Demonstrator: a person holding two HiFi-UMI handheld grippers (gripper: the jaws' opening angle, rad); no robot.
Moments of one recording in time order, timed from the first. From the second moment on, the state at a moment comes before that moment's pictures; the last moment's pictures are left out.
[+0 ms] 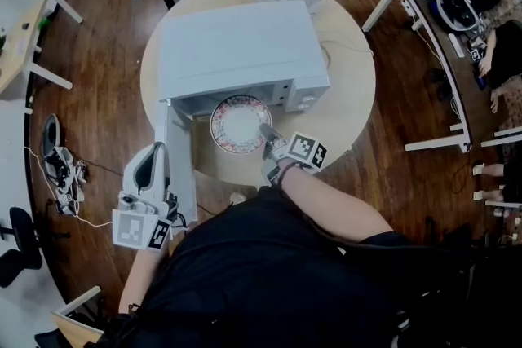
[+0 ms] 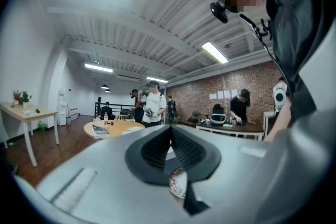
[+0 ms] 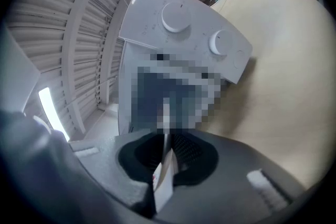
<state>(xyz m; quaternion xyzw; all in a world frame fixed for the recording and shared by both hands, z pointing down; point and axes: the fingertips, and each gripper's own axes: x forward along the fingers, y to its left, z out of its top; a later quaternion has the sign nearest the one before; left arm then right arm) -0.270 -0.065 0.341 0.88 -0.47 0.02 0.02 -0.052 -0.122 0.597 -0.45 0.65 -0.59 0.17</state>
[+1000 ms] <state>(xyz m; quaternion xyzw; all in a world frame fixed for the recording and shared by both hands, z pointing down) -0.258 -0.093 0.343 0.87 -0.49 0.02 0.00 -0.051 -0.166 0.607 -0.44 0.65 -0.60 0.16</state>
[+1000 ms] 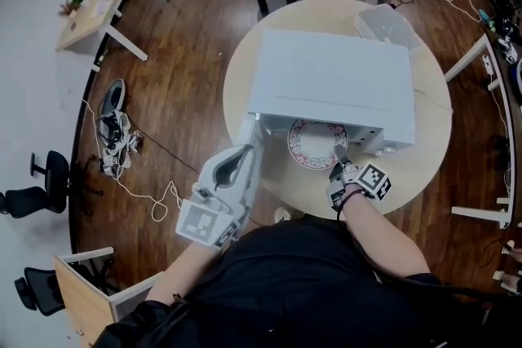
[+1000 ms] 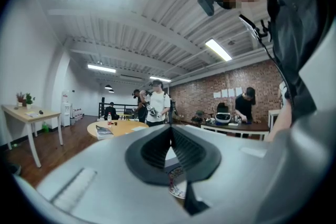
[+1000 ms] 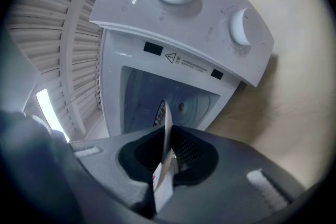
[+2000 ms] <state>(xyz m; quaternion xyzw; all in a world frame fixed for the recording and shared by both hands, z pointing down) -0.273 -0.126 0.353 0.87 -0.49 0.02 0.05 -0.065 -0.214 0.616 -0.46 0.63 -0.60 0.18</state>
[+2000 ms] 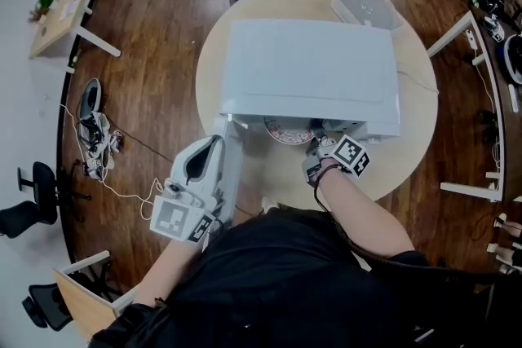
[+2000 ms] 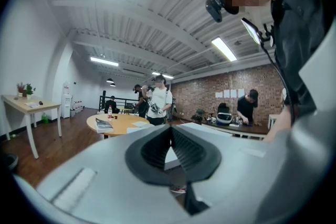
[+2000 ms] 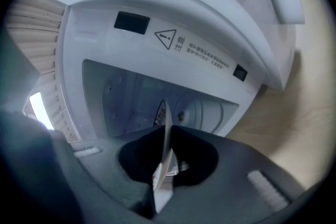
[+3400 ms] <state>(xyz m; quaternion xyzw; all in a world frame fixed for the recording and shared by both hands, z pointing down) -0.285 -0.139 0.371 0.87 -0.49 0.05 0.08 -0.077 -0.251 0.635 -0.49 0.61 -0.60 0.20</state>
